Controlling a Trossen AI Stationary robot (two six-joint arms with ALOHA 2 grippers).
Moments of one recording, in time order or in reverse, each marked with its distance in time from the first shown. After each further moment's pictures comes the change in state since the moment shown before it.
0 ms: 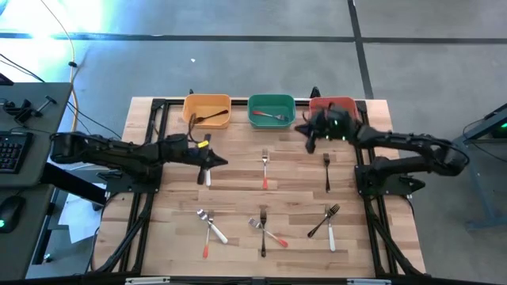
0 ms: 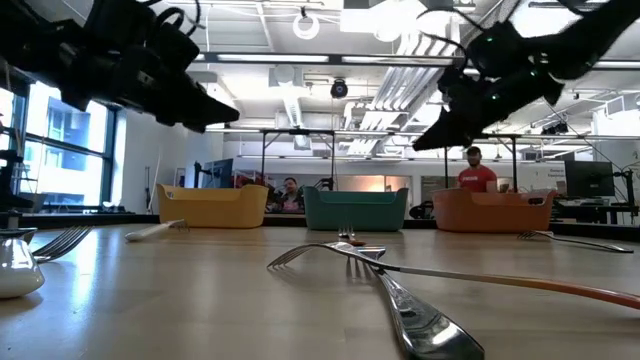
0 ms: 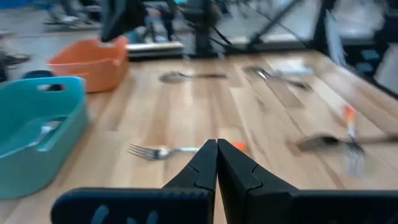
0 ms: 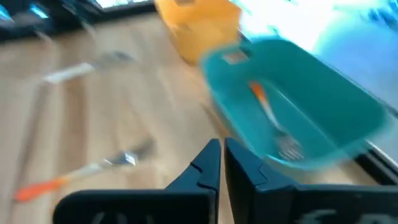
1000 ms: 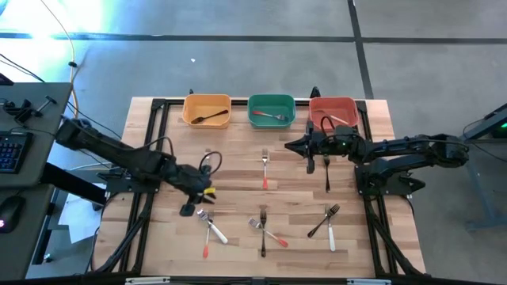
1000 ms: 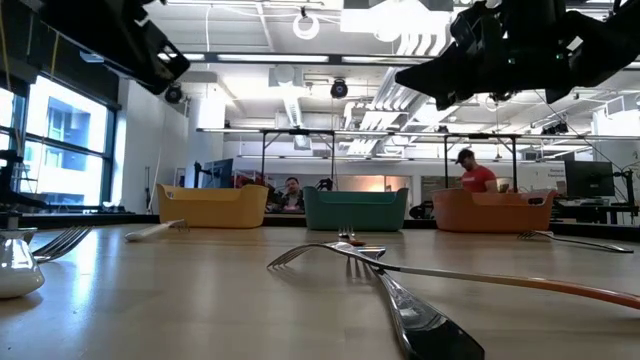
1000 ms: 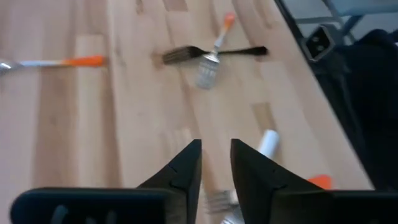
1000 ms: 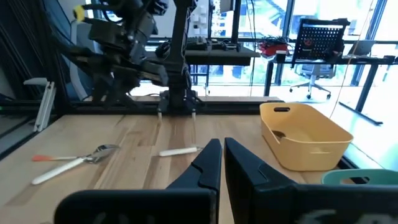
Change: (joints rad) left arm -0.510 0.000 0.438 -0.930 -0.169 -0.309; right arm 0.320 0.003 -0.090 0.475 0.001 0.005
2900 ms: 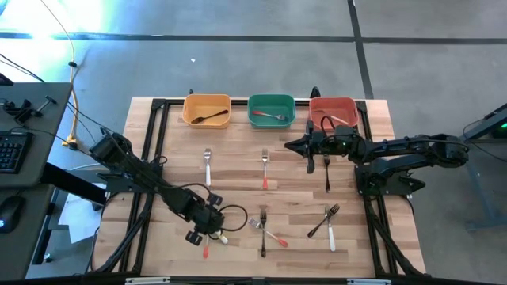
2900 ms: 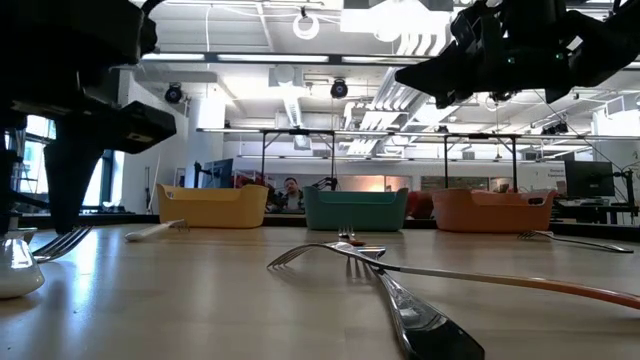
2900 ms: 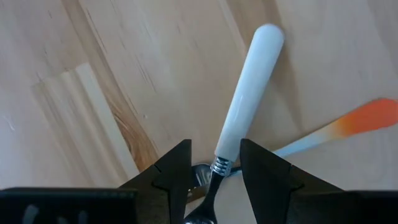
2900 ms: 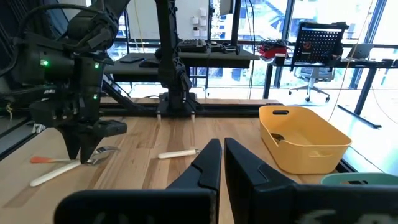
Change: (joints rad) left arm -0.245 0.577 0.203 -0.098 -0.098 0.045; right arm 0.000 0.000 0.001 0.010 0.001 -0.002
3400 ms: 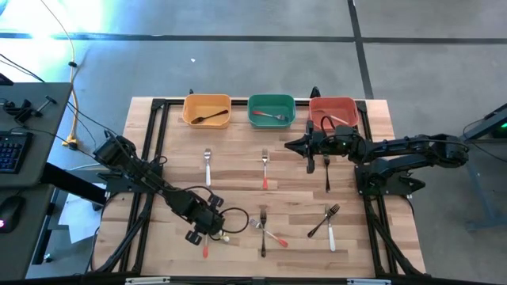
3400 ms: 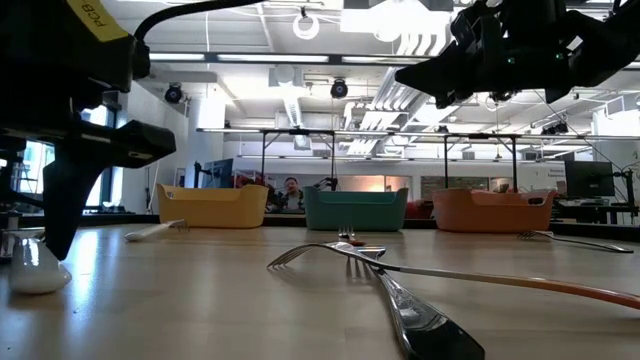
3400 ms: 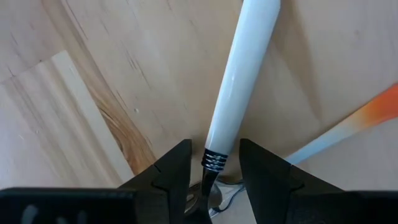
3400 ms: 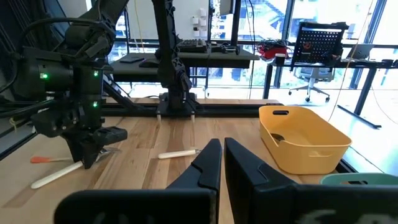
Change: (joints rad) left arm 0.004 0.058 0.002 0.000 0.000 0.052; right arm 0.000 0.000 0.000 0.000 0.000 0.000
